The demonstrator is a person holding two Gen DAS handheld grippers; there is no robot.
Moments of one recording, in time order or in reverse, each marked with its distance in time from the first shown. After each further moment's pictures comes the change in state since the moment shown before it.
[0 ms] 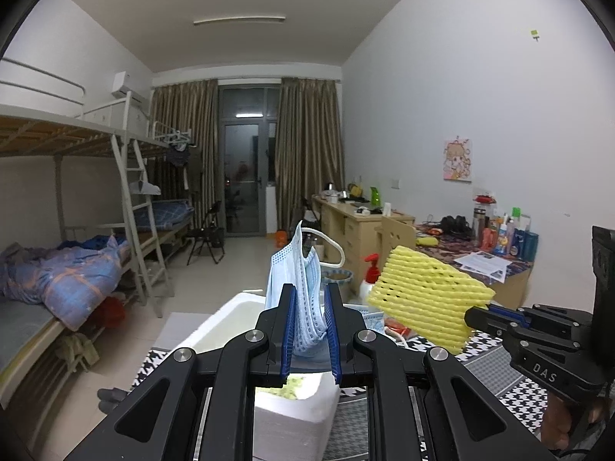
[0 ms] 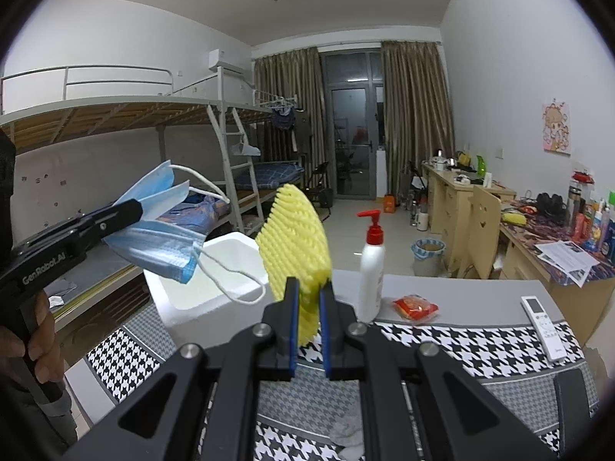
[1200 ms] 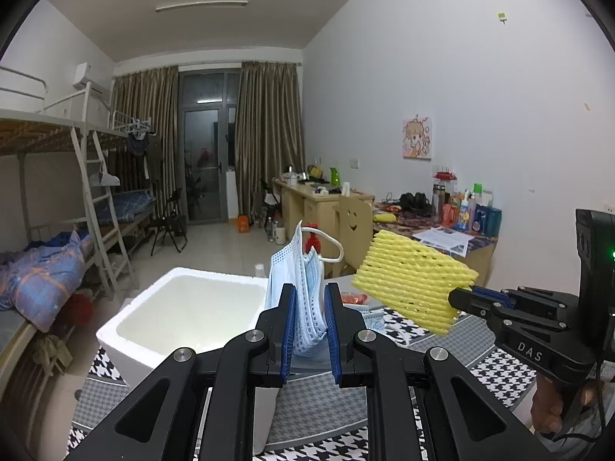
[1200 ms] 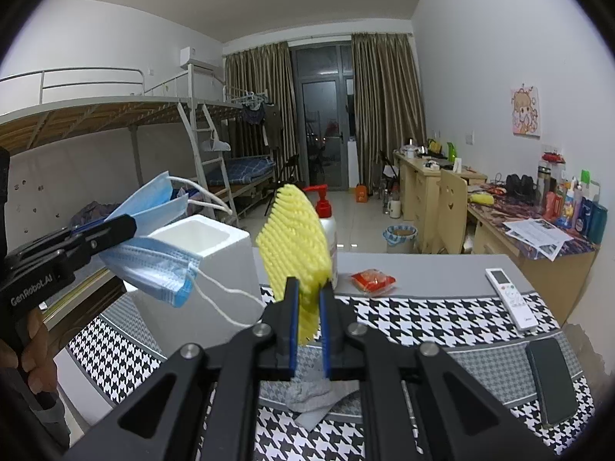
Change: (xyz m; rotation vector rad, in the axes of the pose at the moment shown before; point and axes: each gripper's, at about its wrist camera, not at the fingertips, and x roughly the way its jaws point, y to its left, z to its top) left arm -0.001 -0.037 -0.023 0.040 0.063 -0.155; right arm -0.026 -0.035 -0.028 0.049 0.020 -0.103
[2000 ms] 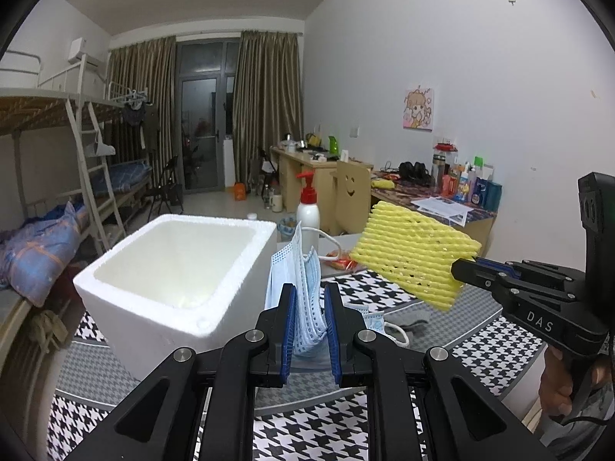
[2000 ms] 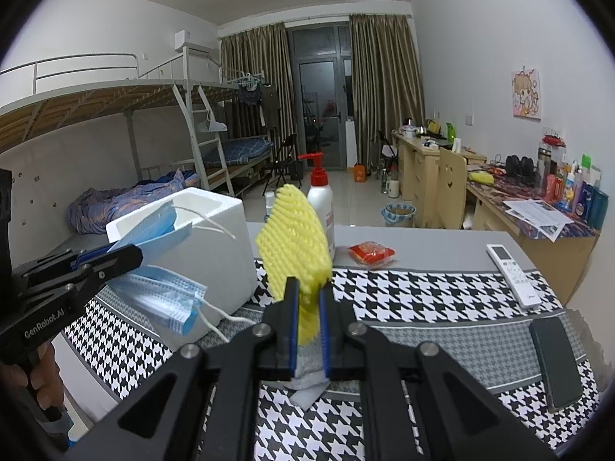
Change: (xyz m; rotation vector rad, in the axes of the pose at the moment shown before) left arm 0.016 -0.004 -0.029 -0.022 0.123 -0.014; right arm 0.011 -0.005 -0.015 0.008 0.080 -0.010
